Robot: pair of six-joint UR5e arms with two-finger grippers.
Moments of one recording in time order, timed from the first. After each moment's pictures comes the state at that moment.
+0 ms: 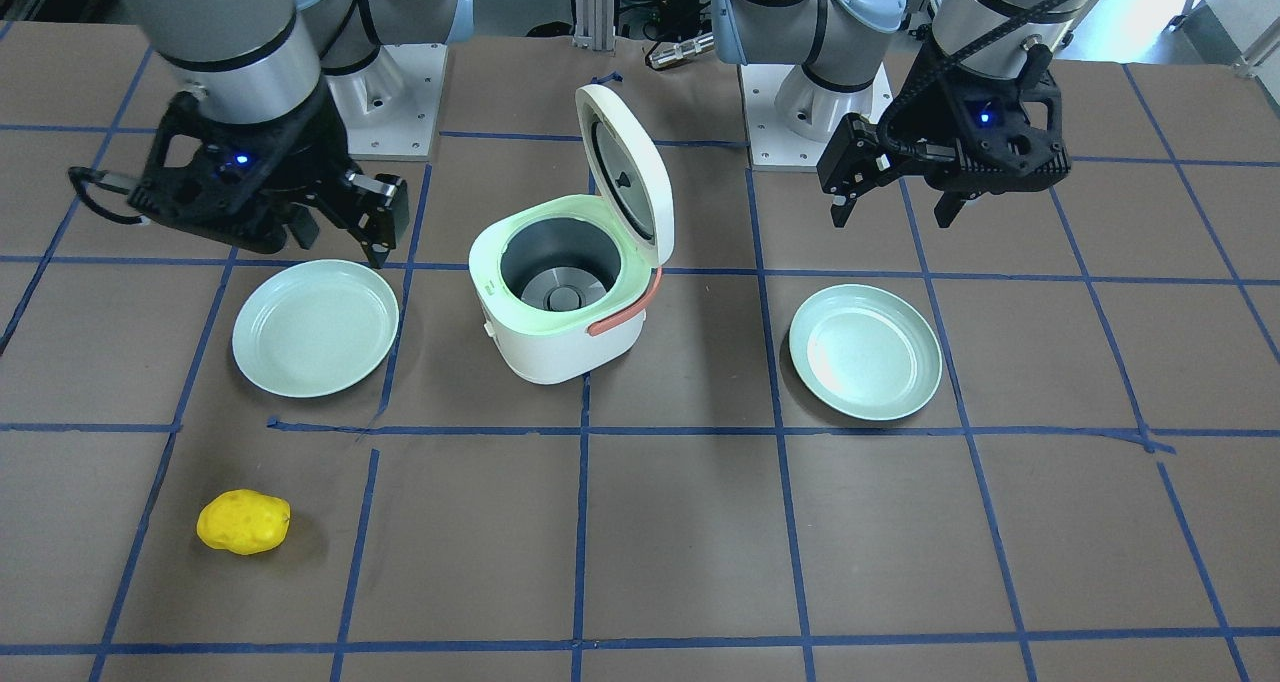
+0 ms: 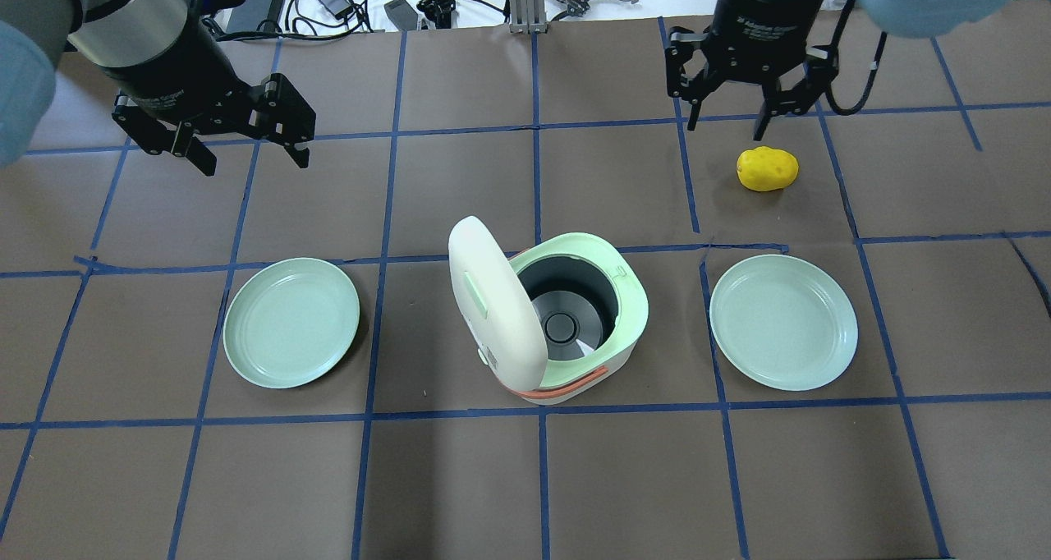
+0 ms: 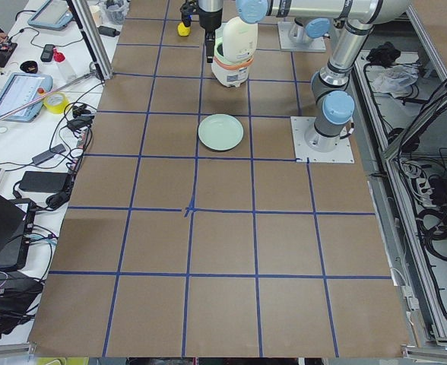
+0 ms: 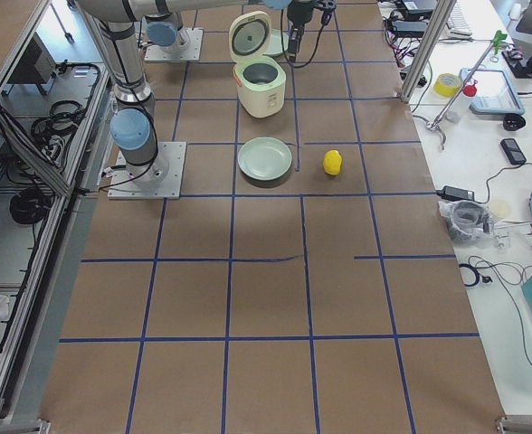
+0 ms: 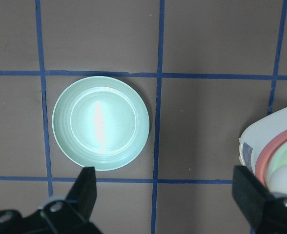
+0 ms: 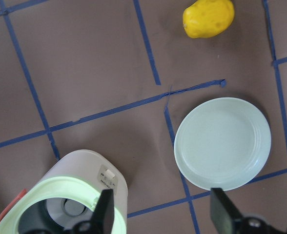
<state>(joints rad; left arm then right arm) -1.53 -1.54 -1.57 -1.56 1.56 0.00 1.62 -1.44 1.39 -1.48 -1.58 0.33</state>
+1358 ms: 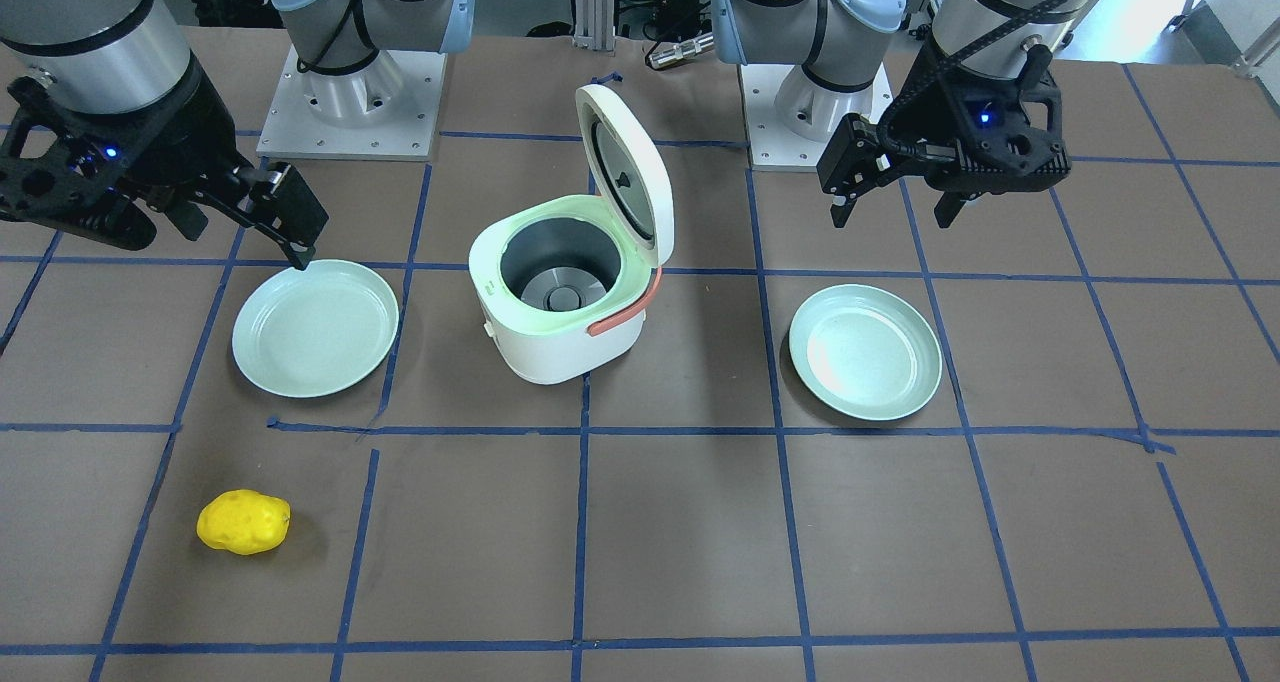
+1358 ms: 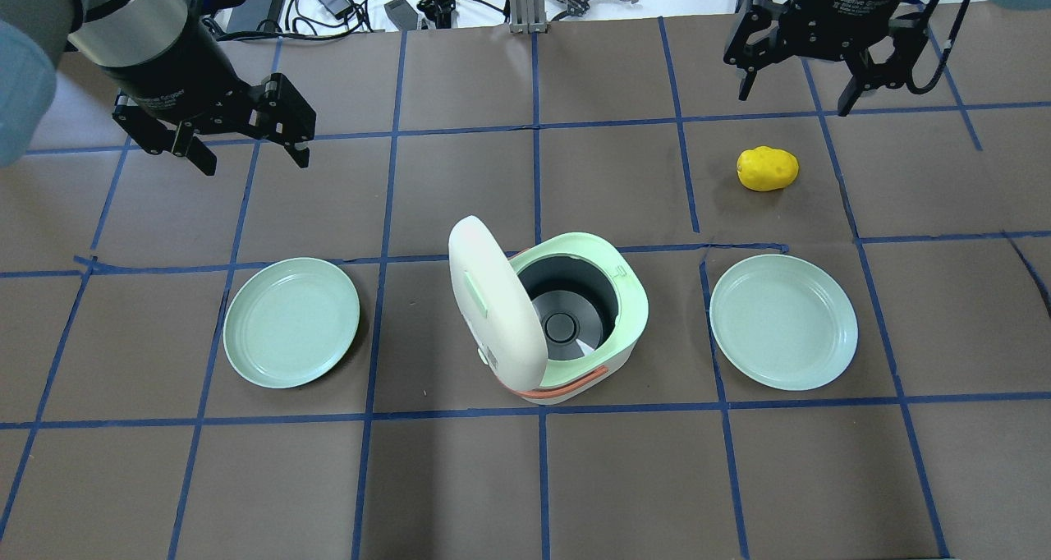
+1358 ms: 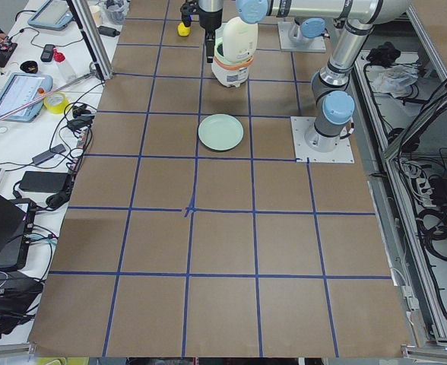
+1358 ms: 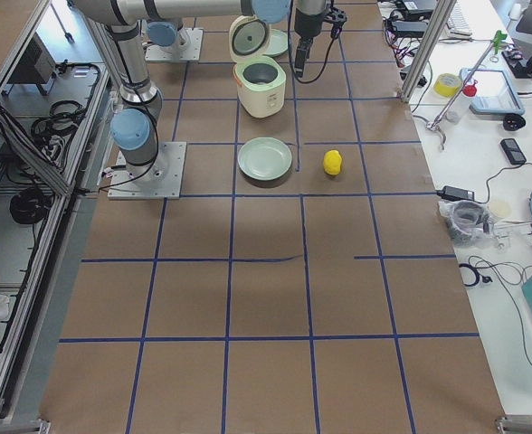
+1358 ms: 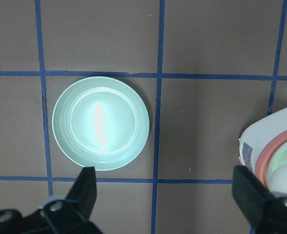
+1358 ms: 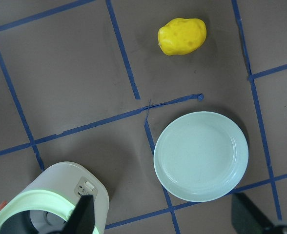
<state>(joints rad) -1.53 -1.54 -1.57 -1.56 1.56 0.00 1.54 -1.47 1.40 -1.49 -1.58 0.26</state>
